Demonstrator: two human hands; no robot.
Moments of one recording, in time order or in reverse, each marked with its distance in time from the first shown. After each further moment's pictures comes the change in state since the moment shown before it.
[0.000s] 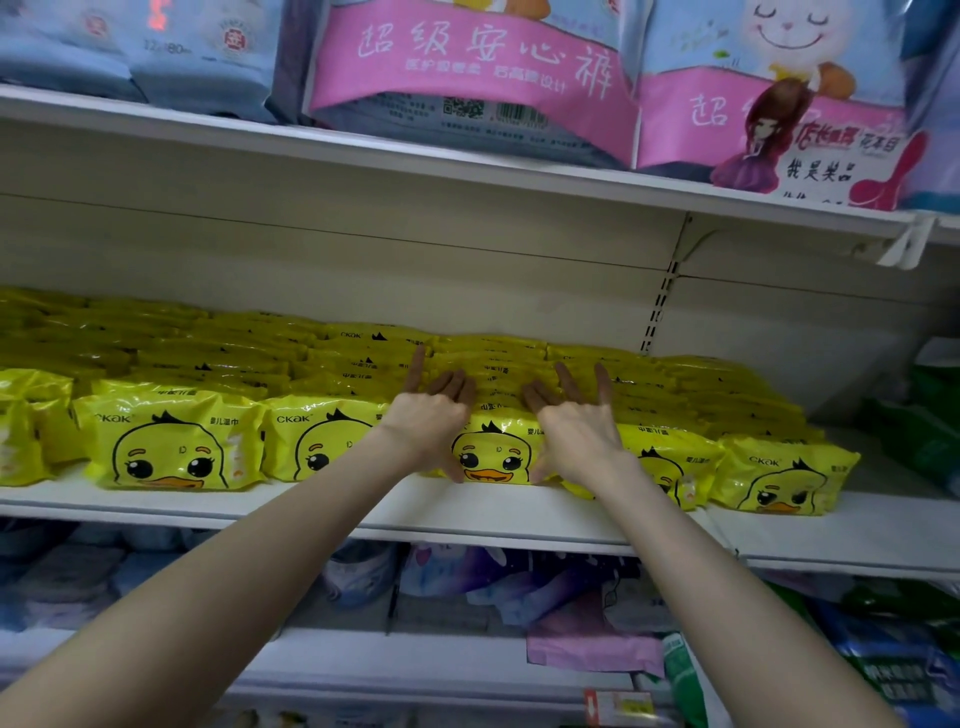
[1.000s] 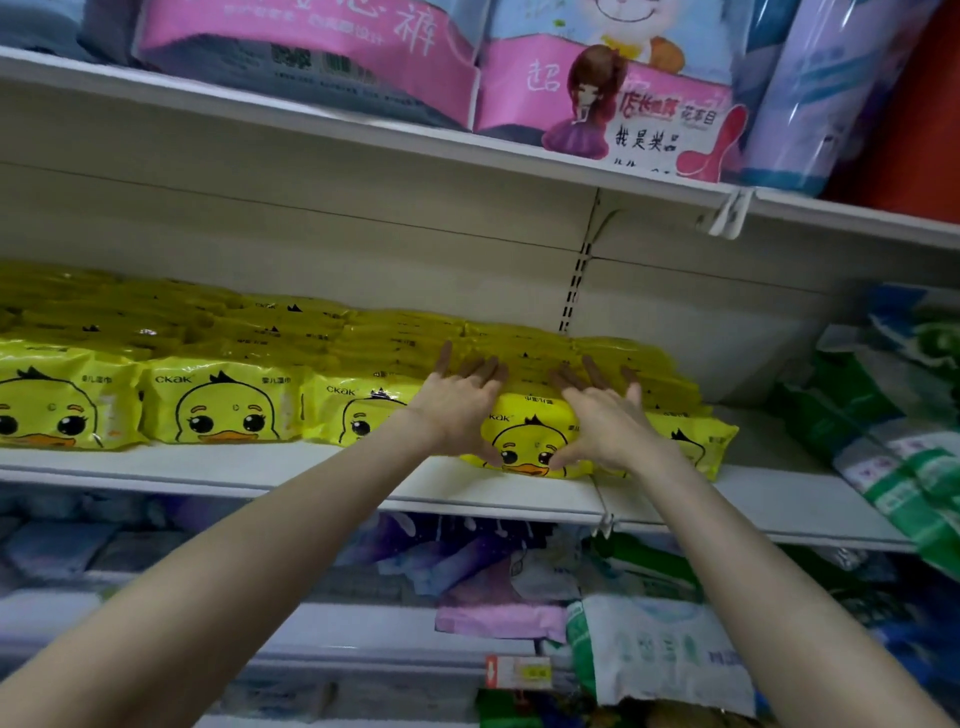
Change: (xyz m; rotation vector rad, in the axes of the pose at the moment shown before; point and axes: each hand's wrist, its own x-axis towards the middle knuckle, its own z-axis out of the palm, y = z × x) left_hand 0.041 0.122 -0.046 -0.219 0.102 0.096; right_hand -0.062 0.134 0.036 0.203 -0.046 0.029
